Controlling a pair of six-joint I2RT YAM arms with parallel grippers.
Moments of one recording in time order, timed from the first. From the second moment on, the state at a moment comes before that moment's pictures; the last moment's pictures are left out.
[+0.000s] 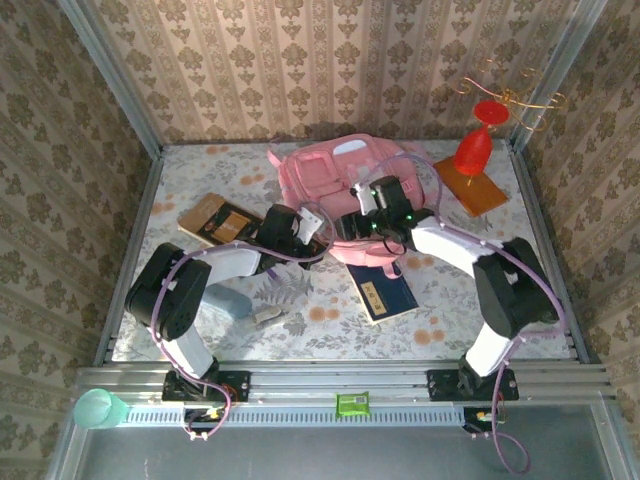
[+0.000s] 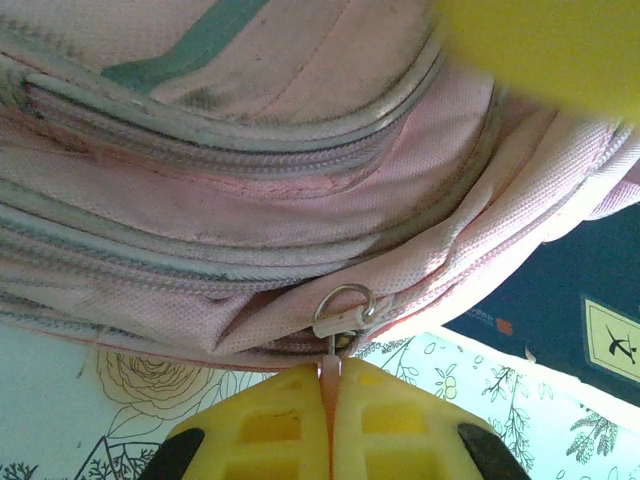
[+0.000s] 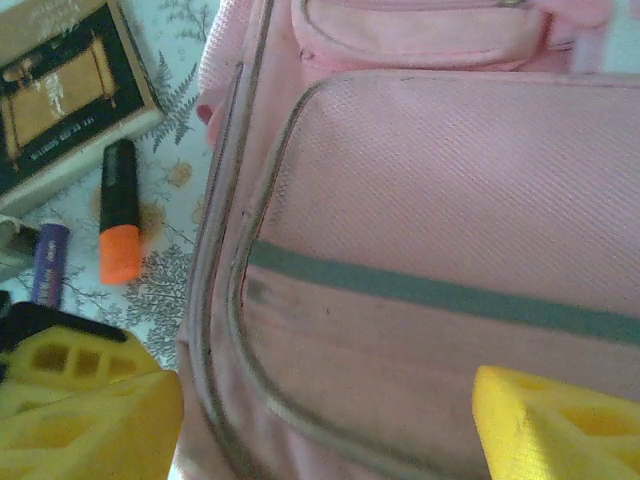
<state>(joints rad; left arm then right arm) -0.60 1.69 0.84 0.09 0.44 -0.01 0.47 1.74 1.13 -0.14 -0.23 0.13</state>
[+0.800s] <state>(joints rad) -0.58 1.70 0.81 0.15 0.43 -0.01 0.55 1.92 1.27 -0.15 -0.10 0.00</state>
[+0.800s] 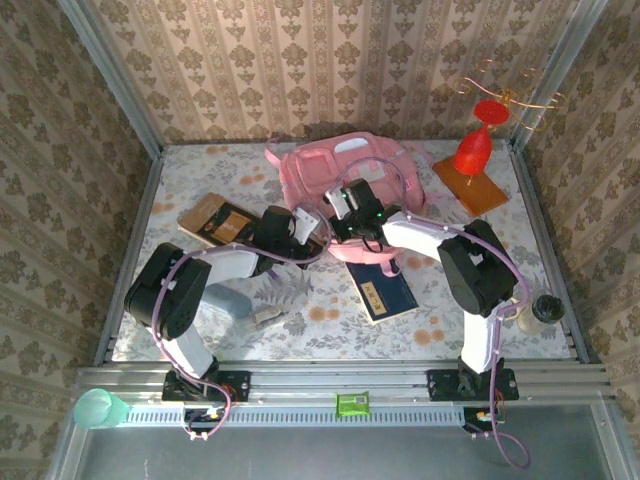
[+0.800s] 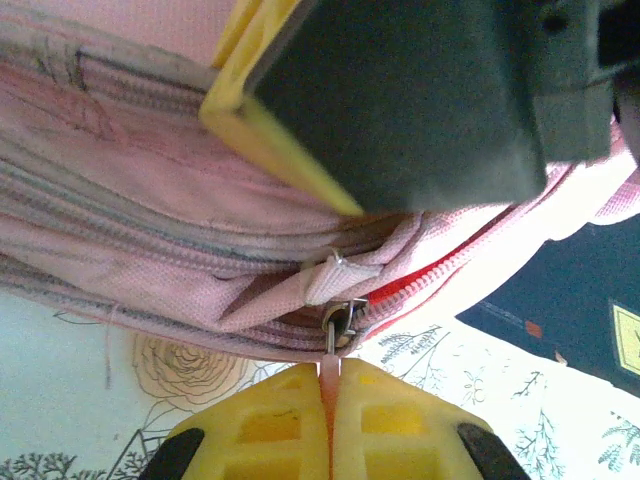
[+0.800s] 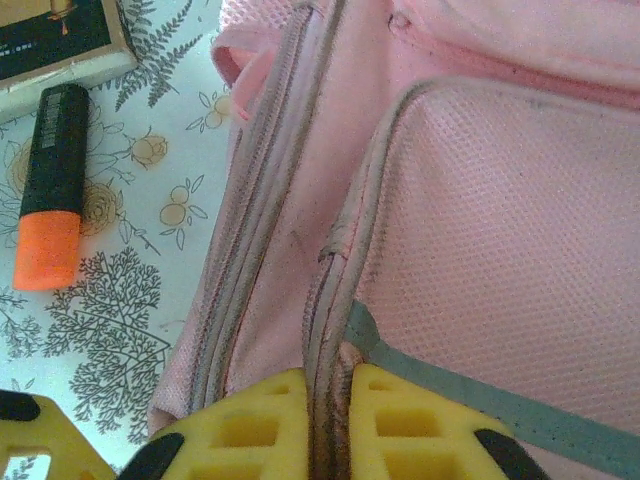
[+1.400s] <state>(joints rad) -0.58 1.67 0.81 0.16 0.46 -0.01 0.50 1.79 1.42 -0.38 -0.08 0.03</state>
